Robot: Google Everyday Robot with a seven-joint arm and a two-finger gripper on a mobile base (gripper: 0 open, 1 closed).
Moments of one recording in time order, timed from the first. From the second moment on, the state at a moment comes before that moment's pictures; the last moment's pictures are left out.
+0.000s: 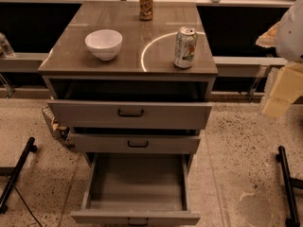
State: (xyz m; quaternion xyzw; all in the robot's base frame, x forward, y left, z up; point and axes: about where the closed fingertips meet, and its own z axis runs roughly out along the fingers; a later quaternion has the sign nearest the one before) arm 0.438 -0.217 0.976 -0.60 0.78 -0.03 0.16
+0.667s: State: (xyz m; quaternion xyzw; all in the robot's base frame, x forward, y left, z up) arm 0.453 -0.209 0.982 -0.59 0.78 -0.03 0.20
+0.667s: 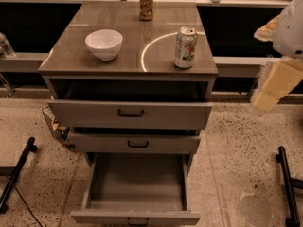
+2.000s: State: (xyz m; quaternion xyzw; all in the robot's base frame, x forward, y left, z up) arm 0.614 -0.126 1.006 -0.44 0.75 0.04 0.49
